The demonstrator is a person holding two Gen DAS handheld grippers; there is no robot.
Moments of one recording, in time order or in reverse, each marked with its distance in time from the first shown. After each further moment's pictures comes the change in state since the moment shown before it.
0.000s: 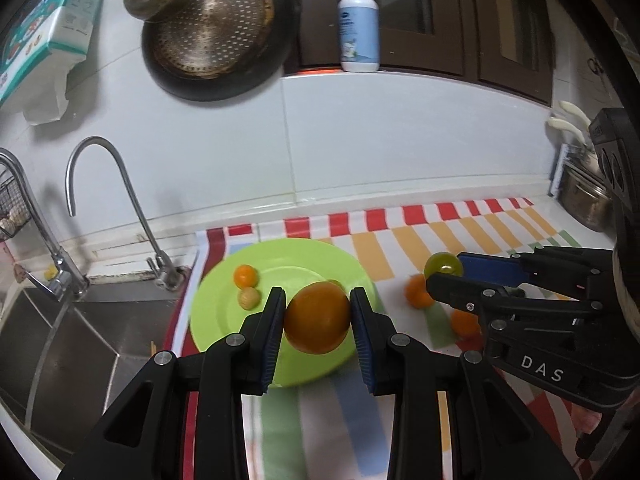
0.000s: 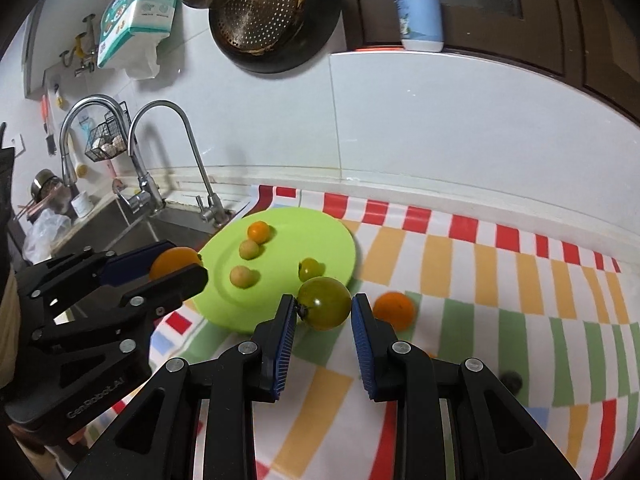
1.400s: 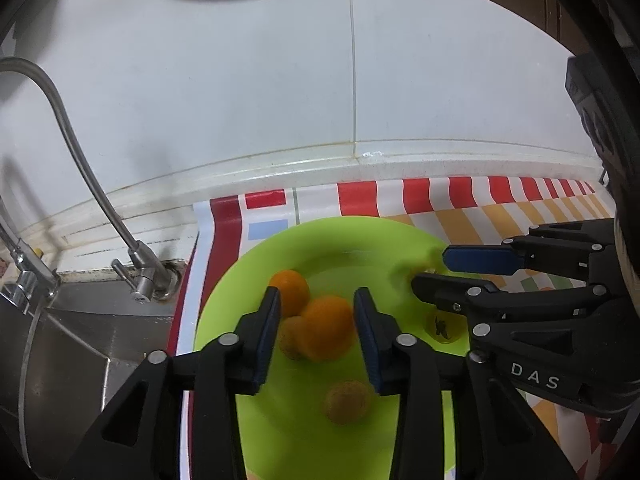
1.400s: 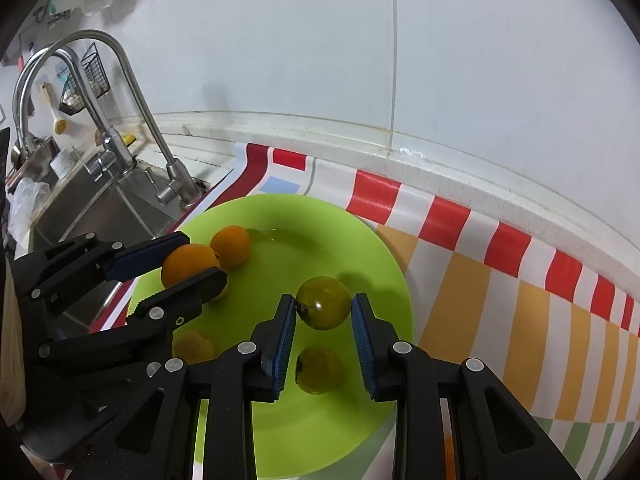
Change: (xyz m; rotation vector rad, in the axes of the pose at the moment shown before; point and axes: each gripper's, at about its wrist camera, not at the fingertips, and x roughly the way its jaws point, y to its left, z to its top) left arm 0.145 0.069 0.008 -0.018 0.172 0.012; right arm 0.175 0.011 0.057 -0.062 0.251 0.051
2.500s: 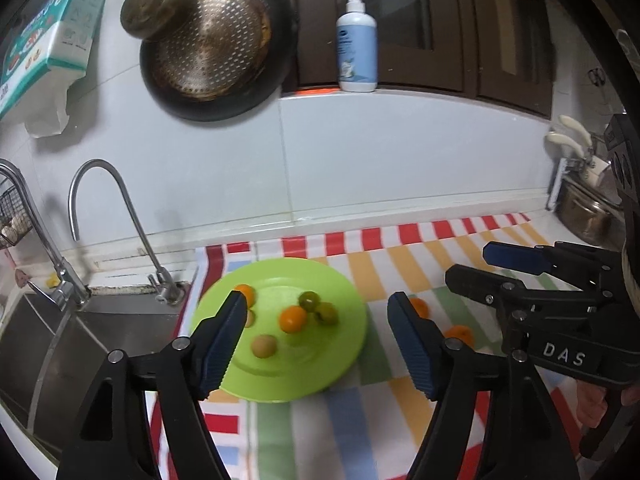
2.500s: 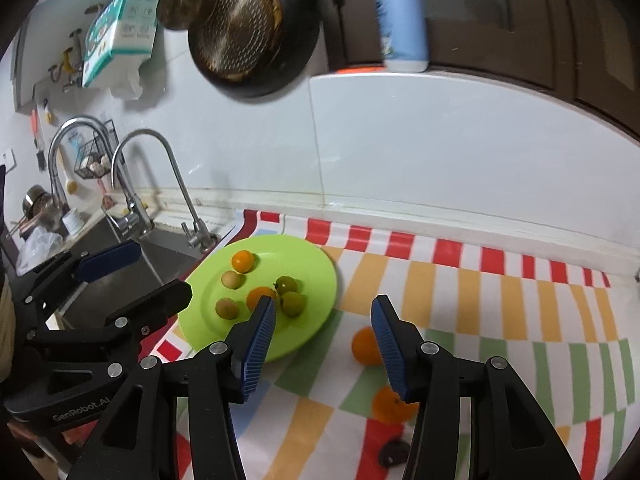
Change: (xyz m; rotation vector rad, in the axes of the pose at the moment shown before) left arm -0.159 -0.080 -0.021 0.009 -0.201 -0.031; right arm -0.180 -0.019 -0.088 0.108 -0.296 -0.102
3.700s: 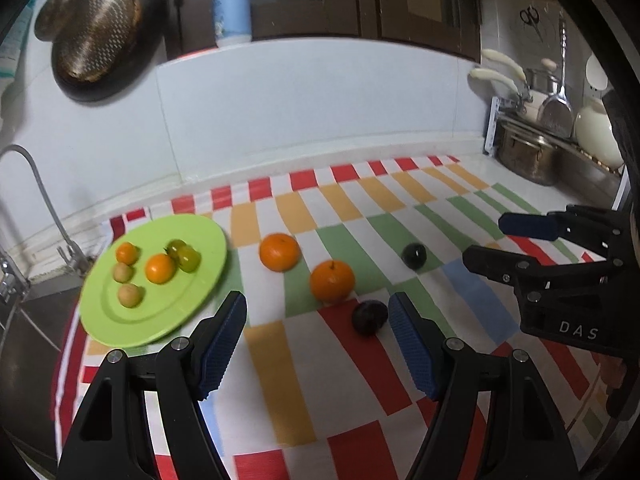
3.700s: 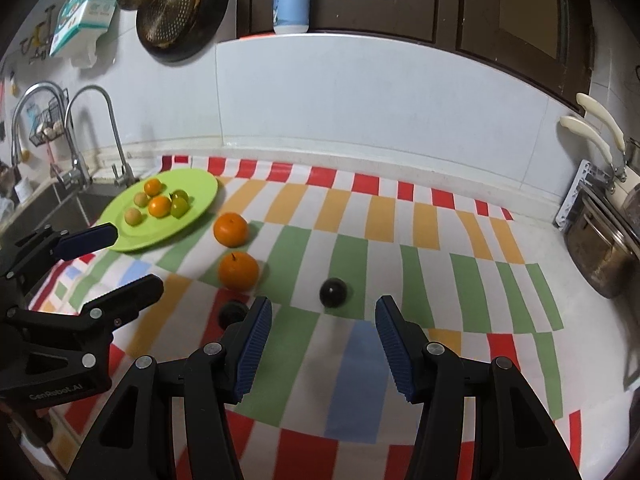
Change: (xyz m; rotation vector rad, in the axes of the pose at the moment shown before) left arm 0.025 -0.116 -0.066 0.110 0.062 -0.151; right arm -0.054 -0.095 -0.098 -0.030 0.074 -0.217
